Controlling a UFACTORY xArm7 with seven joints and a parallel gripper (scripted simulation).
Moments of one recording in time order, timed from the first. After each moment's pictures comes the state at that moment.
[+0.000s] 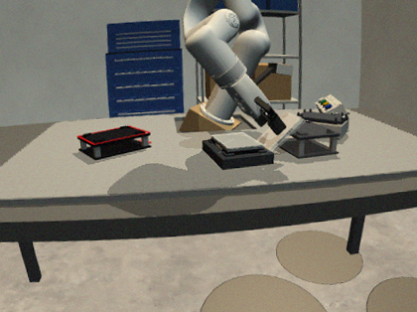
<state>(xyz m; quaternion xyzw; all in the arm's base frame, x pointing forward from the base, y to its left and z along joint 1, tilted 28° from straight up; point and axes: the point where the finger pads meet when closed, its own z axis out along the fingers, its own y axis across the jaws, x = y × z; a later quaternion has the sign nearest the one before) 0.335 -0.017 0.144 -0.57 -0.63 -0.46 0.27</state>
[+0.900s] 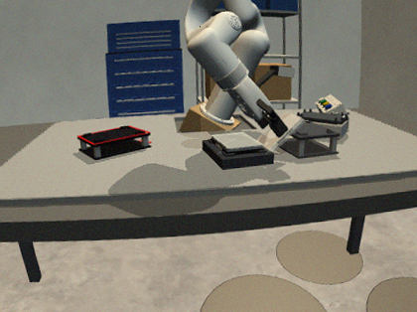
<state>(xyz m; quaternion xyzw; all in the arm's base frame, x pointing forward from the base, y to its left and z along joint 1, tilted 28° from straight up) 0.336 -0.011 0.141 -0.57 -0.63 -0.46 0.27</state>
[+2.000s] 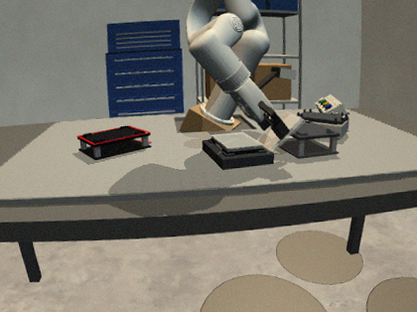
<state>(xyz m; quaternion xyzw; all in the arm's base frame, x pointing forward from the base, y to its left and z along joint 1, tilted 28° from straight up) 0.338 -0.005 0.138 -0.57 -0.63 -0.46 0.27</state>
